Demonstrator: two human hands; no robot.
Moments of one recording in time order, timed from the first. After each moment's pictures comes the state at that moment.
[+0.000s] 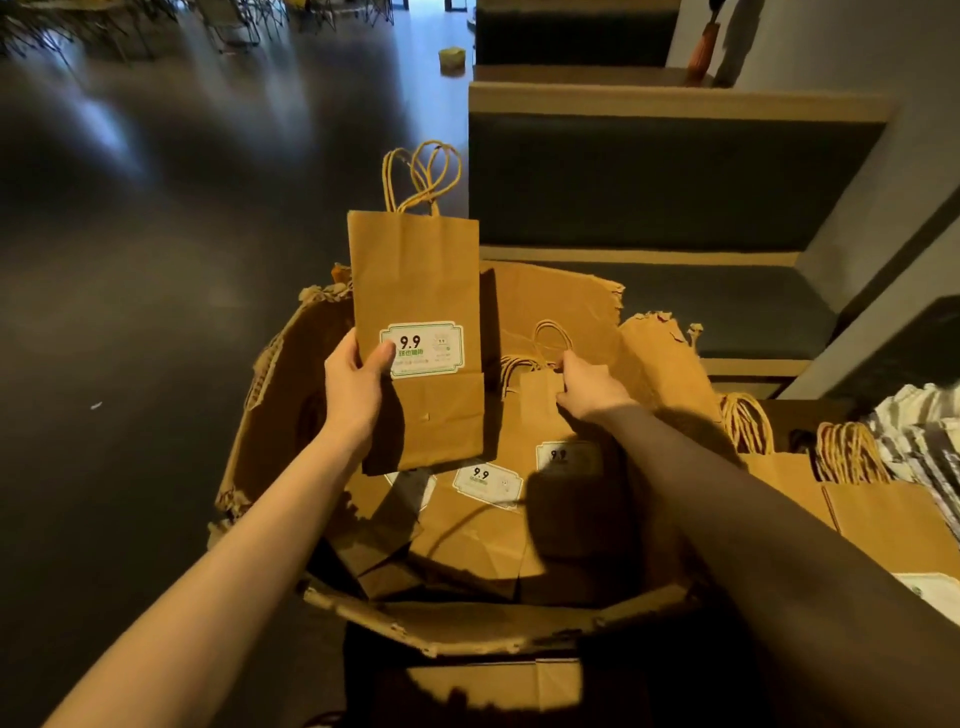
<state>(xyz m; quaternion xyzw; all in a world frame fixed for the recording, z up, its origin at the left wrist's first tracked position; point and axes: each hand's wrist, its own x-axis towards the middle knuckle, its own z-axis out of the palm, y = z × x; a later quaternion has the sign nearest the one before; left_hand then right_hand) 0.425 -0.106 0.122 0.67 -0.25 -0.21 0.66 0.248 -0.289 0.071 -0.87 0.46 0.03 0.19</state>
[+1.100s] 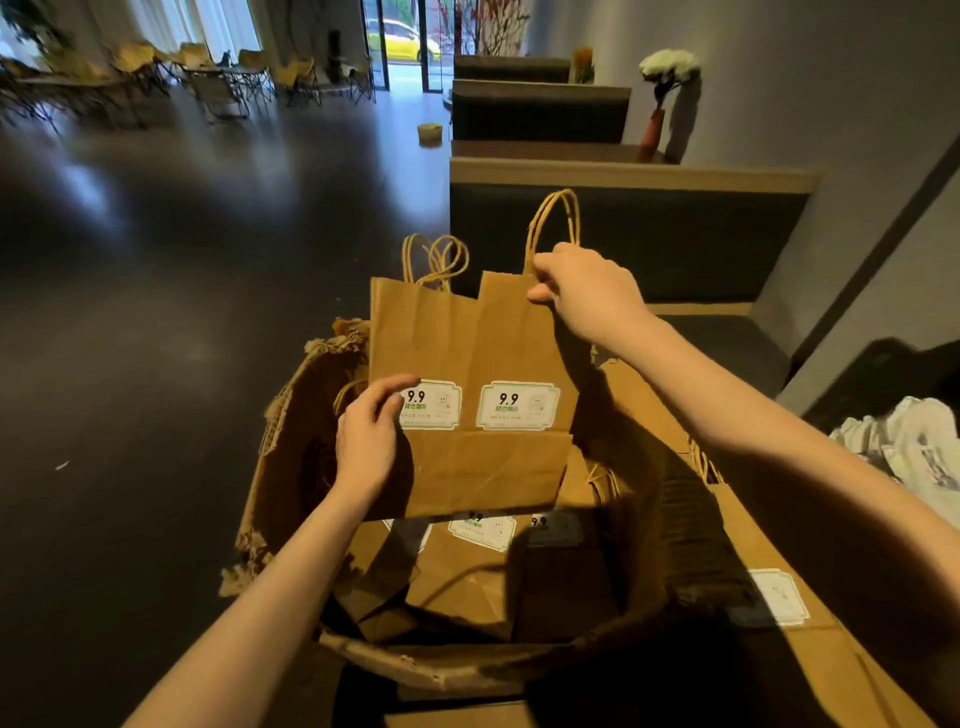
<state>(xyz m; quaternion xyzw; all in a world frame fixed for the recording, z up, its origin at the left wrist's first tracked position) 0.416 -0.093 0.123 0.73 -0.38 -0.11 0.55 0.257 -0.244 0.266 -0.93 0.34 -0.17 0.01</state>
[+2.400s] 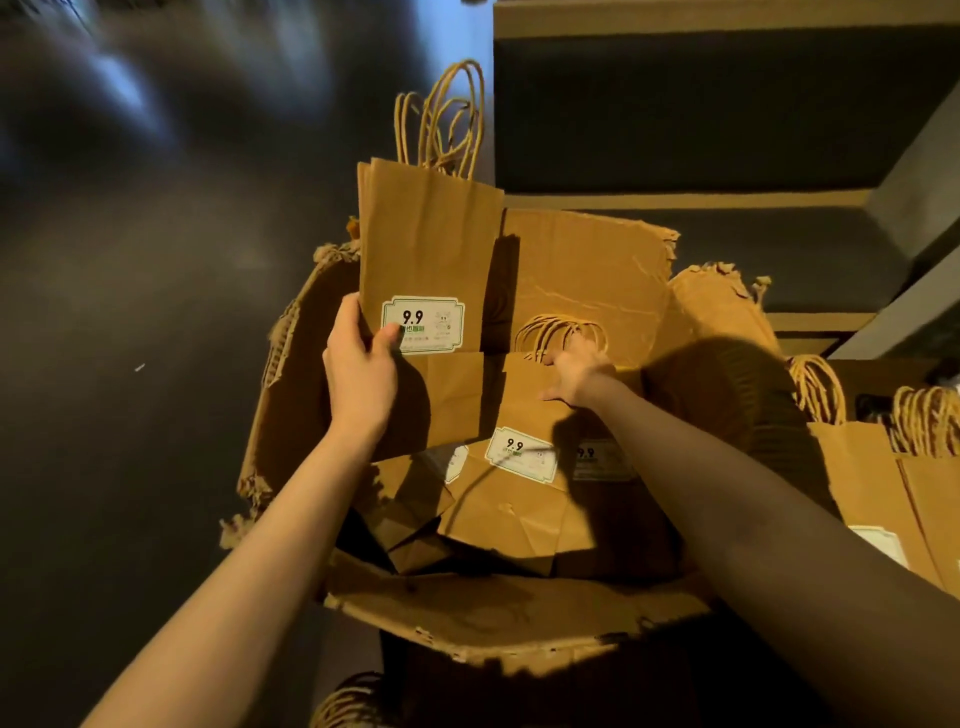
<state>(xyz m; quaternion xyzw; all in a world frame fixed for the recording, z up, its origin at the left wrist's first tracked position) 0.428 -0.090 0.115 0.77 -0.31 -0.08 0.55 0.296 -0.288 0.013 -0.89 0.42 0.16 0.09</state>
